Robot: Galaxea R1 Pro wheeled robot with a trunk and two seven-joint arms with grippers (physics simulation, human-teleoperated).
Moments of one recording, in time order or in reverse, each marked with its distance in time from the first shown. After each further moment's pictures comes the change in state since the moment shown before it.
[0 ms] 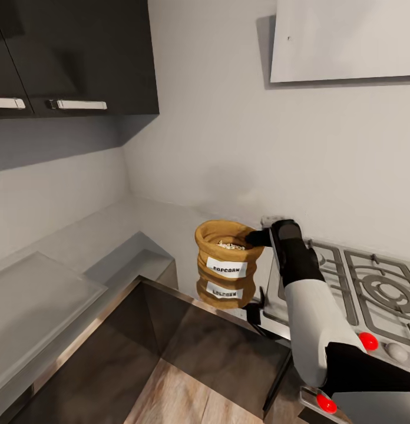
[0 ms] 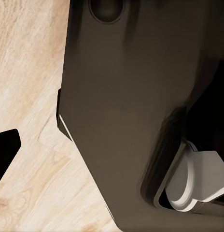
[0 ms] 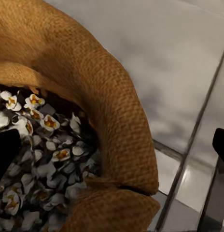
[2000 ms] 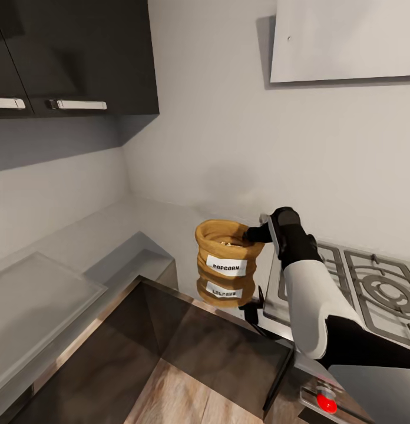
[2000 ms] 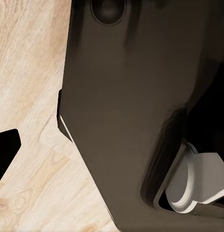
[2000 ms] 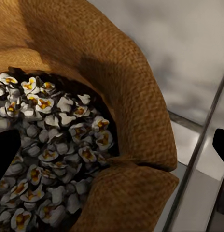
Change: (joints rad) left arm 0.000 0.002 0.004 -0.003 0.002 0.001 0.000; right arm -0.122 -0.002 -0.055 0.148 -0.053 0.134 -0.043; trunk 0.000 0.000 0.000
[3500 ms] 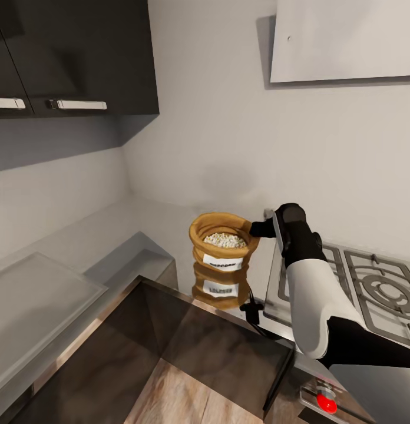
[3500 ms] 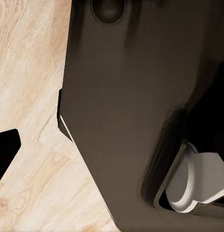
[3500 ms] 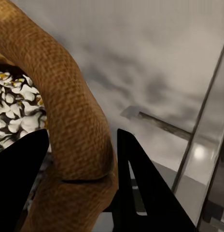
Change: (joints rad) left arm 0.000 0.000 0.000 0.001 0.000 0.000 0.001; right arm 0.000 -0.006 -0.006 -0.062 0.000 0.000 0.010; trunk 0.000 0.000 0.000
